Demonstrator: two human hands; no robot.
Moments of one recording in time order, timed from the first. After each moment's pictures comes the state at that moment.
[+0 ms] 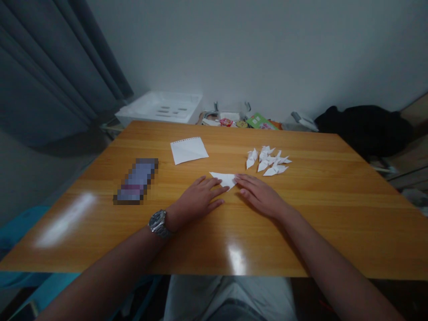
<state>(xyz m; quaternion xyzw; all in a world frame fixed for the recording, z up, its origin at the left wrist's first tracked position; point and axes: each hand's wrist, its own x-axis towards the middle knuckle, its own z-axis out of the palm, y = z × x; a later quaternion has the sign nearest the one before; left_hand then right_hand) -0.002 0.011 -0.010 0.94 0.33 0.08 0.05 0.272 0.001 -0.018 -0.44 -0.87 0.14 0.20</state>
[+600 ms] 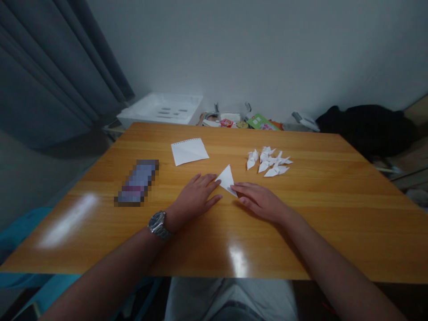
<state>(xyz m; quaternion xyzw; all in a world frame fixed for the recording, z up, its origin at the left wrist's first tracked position) -0.007 0.013 -0.012 0.91 0.40 0.11 0.04 0.267 -0.007 -0.013 -0.39 -0.89 0.17 0.19</state>
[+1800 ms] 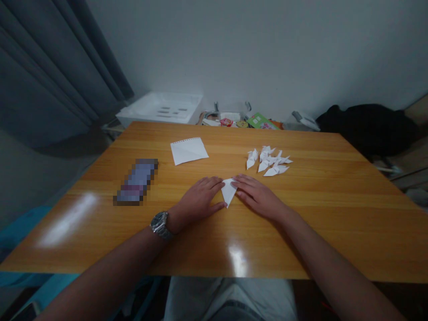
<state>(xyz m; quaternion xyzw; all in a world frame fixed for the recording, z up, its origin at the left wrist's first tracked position) 0.001 0.009 -0.013 0.92 0.36 0.13 0.09 0.266 0.003 -0.026 -0.40 -0.87 0.16 0.23</state>
